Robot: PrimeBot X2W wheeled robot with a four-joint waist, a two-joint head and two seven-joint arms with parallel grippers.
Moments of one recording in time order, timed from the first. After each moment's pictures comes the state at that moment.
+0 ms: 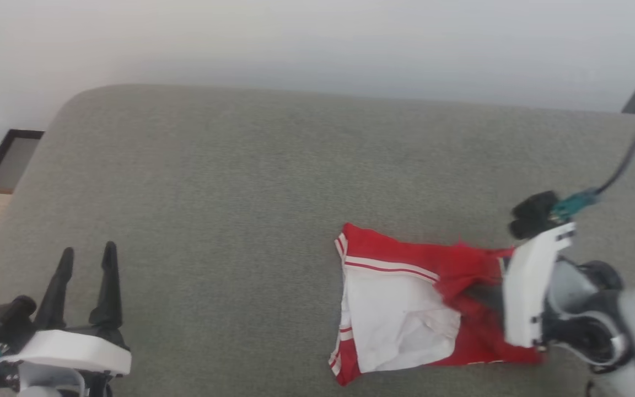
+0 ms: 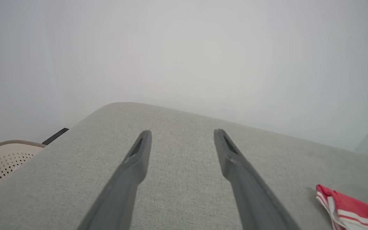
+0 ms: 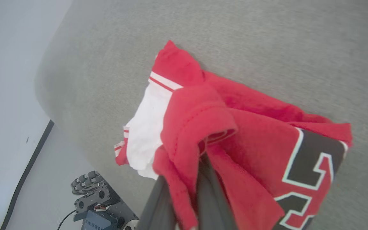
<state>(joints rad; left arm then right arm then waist) -0.06 0.27 0.09 0.21 -0.48 -0.11 -0.26 -0.28 -0.37 0.23 -0.01 0.82 0.13 0.92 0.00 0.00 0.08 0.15</state>
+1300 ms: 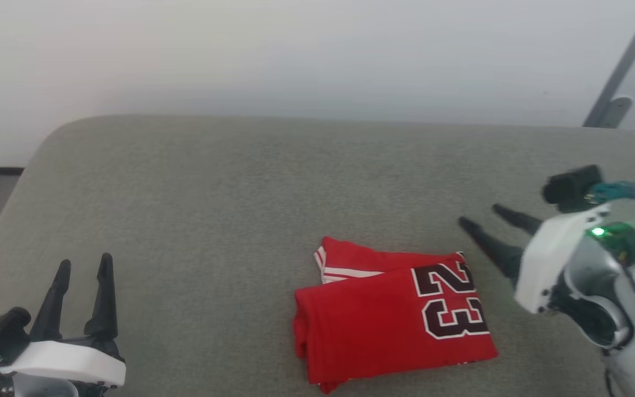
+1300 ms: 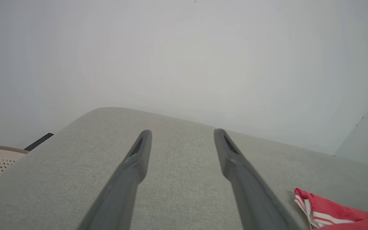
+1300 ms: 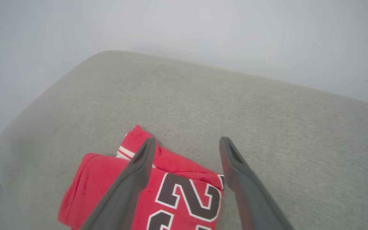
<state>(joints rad) -0.04 0.27 0.09 0.22 -0.51 -0.13 -0.26 -0.39 -0.44 0.37 0.16 0.76 0.13 0.44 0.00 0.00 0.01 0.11</state>
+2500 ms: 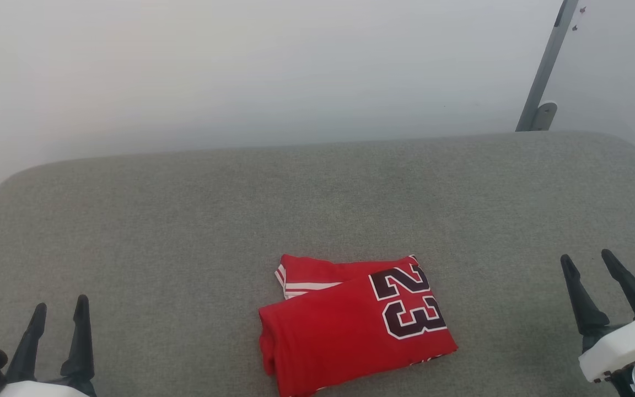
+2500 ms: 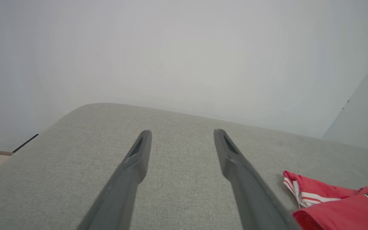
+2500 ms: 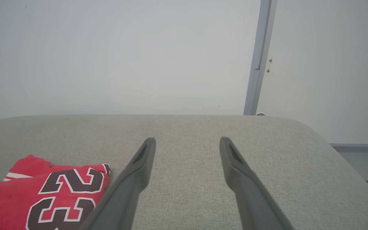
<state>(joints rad) 0.08 0.30 0.14 0.22 -0.51 -0.13 -0.26 -0.08 -0.44 0.13 0.31 0.53 0.13 -0.24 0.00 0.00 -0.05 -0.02</state>
